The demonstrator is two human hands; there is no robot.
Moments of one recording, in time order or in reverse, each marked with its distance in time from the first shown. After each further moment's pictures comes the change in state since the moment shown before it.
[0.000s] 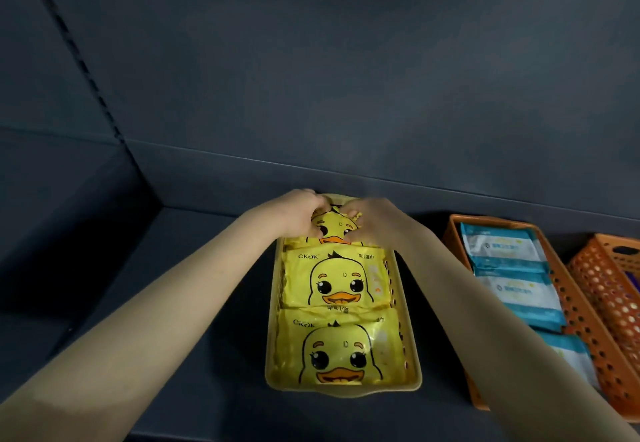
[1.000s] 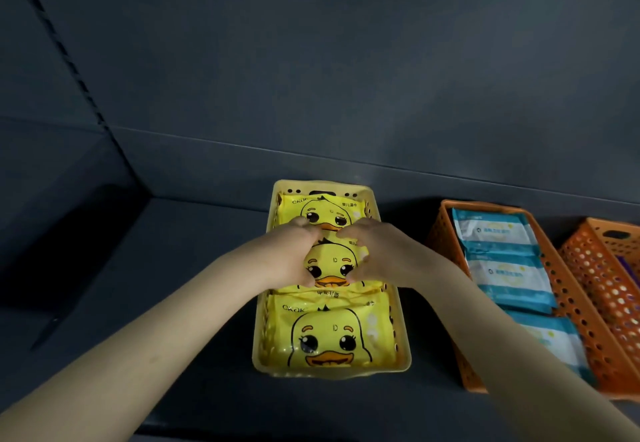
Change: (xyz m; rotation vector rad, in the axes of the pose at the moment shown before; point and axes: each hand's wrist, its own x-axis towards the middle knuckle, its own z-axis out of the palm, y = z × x) left_hand -0.073 0.036 0.032 -0.005 -0.079 -0.022; right_hand -0.074 0.001 0.015 -0.052 -0.069 -0.099
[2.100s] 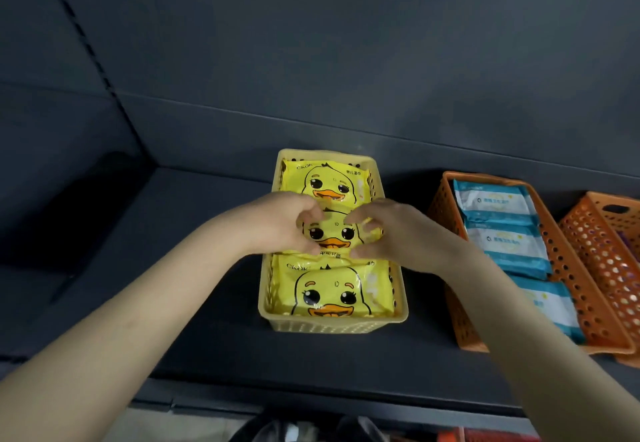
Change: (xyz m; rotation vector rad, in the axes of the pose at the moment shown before) left_hand -0.031 -0.005 -0.005 -0.291 -0.015 -0.028; right_hand -0.041 -0.005 0.001 0.149 0.041 -0.038
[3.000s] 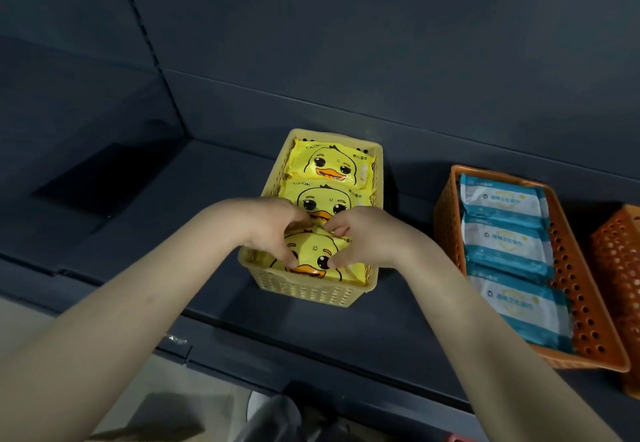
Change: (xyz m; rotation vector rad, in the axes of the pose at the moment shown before) left_hand -0.030 0.035 0.034 0.386 -0.155 -0.189; right_hand -0.011 -0.005 0.017 -0.104 -0.248 -0.056
